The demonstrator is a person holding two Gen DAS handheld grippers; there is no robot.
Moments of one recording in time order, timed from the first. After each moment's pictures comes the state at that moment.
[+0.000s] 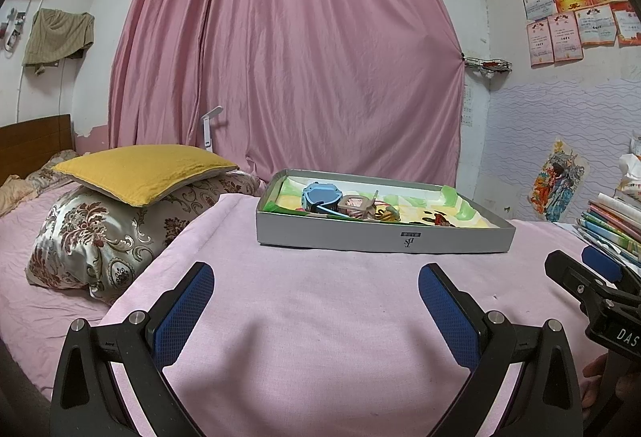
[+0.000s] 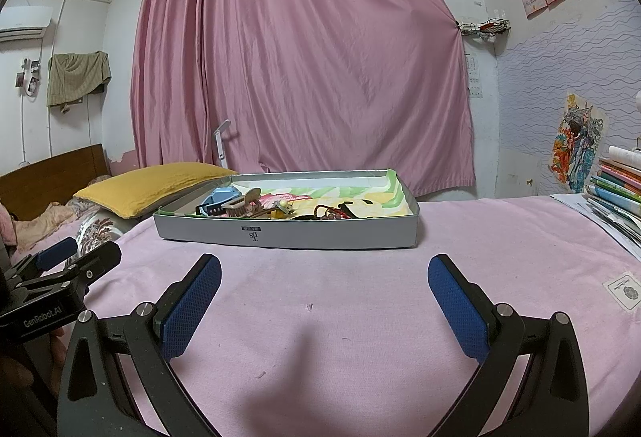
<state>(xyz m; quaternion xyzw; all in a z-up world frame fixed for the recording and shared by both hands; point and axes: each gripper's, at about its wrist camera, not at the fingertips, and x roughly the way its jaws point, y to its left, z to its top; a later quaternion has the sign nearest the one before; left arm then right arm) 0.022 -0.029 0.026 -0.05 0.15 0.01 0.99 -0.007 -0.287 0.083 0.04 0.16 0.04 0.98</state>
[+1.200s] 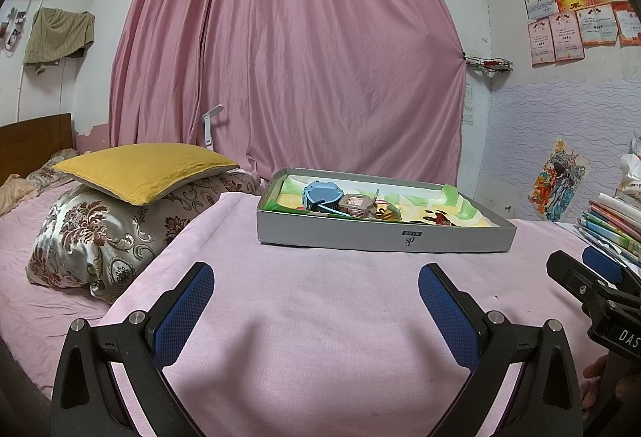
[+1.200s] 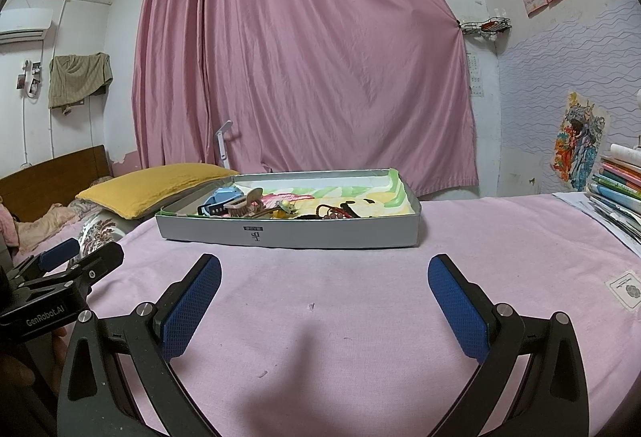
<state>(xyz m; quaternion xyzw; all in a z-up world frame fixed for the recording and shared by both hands) 0.023 -0.030 0.025 -0.05 0.15 0.02 0.99 -0.007 -0.286 0.082 0.04 0.16 0.04 0.98</state>
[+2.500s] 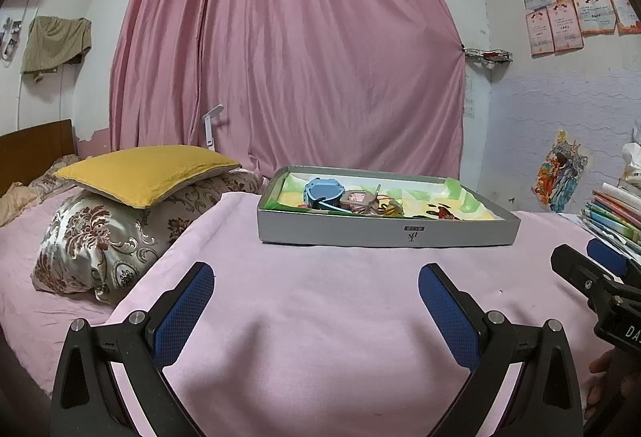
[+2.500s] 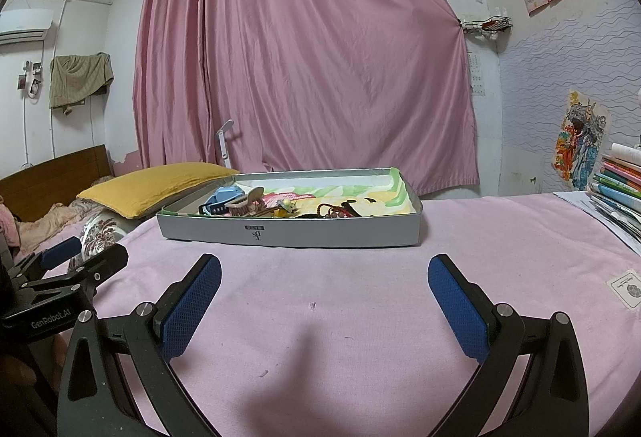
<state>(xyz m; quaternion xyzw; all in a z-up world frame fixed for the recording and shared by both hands) 0.023 -0.033 0.025 -0.04 0.16 0.02 0.99 -0.004 -0.279 0.081 0.04 0.17 0.04 0.98</state>
